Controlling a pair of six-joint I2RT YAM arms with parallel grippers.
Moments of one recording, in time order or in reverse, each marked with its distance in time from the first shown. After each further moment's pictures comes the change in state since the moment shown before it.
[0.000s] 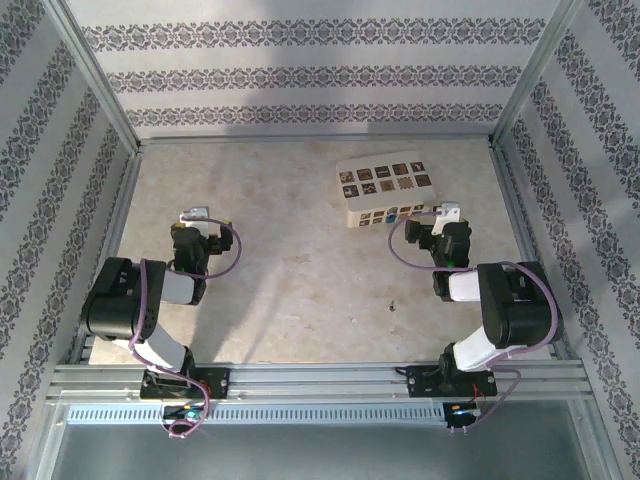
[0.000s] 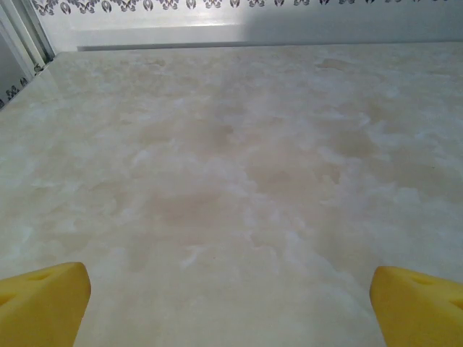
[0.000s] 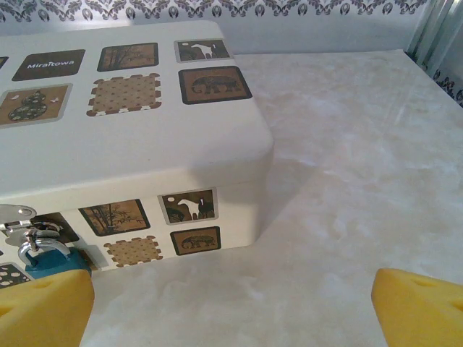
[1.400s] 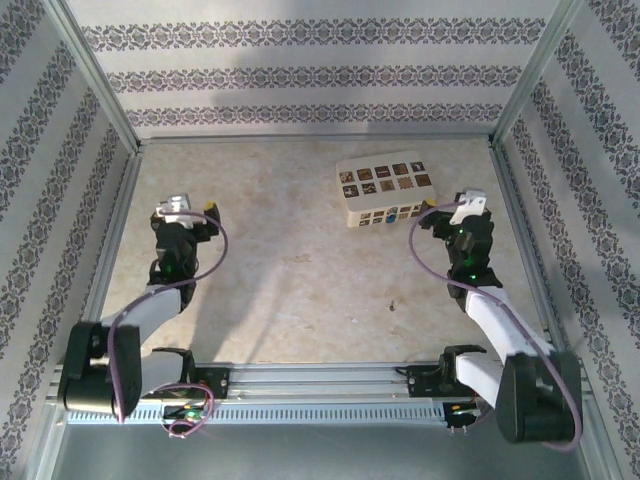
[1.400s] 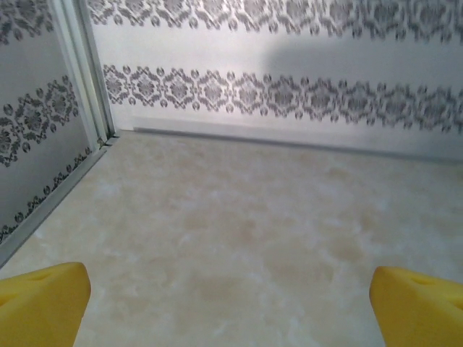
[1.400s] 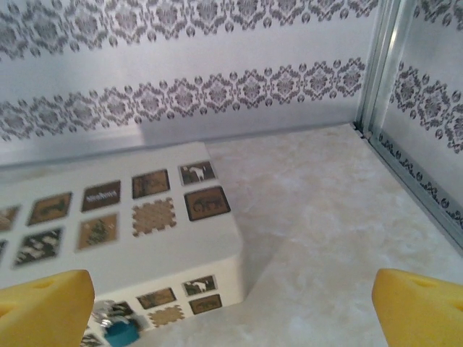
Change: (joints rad) left arm 0.000 -0.452 0.061 -0.335 -0.090 -0.098; right arm 0.000 -0.552 0.122 -0.559 0.053 0.102
